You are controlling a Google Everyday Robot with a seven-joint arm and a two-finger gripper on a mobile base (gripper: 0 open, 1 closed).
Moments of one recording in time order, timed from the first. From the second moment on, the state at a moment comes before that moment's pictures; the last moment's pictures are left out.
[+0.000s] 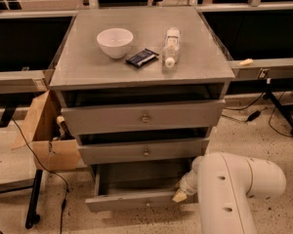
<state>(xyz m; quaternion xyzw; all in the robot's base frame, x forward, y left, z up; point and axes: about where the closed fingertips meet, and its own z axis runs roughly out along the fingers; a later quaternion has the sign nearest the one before) 0.576 -0.170 0.167 -0.58 0.79 0.19 0.10</state>
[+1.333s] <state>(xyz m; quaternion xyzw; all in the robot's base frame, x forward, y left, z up) 0.561 -0.170 0.163 -0.58 0.78 0.20 0.09</state>
